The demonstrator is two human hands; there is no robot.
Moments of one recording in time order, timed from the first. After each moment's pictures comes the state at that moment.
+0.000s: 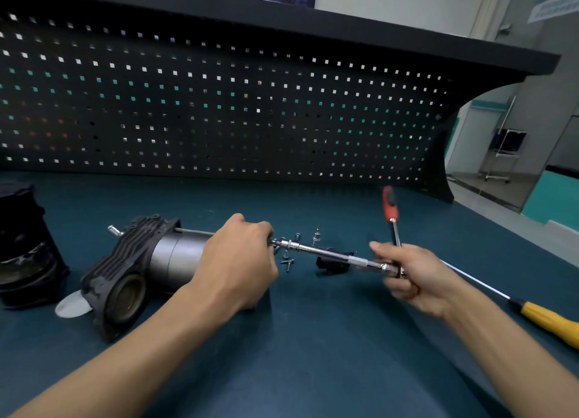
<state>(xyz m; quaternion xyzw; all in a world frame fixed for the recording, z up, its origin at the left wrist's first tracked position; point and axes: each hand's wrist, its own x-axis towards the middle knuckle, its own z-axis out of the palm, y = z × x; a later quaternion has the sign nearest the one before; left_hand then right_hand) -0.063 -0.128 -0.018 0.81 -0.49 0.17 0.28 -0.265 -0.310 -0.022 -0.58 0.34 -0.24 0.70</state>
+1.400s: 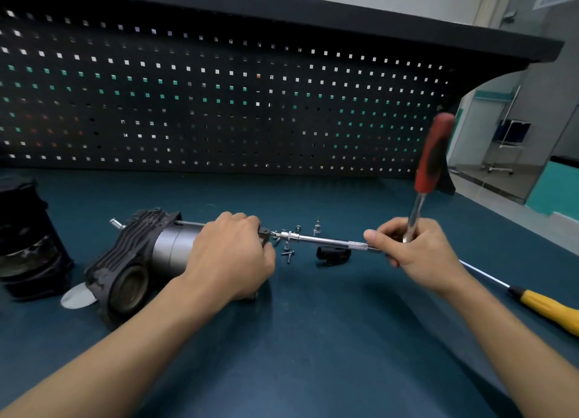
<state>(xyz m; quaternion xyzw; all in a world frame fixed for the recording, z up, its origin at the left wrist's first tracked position) -0.059 -0.120 -0.016 0.84 -0.48 0.17 0.21 -0.269 -0.306 -0.018 -0.77 0.25 -0.39 0.44</state>
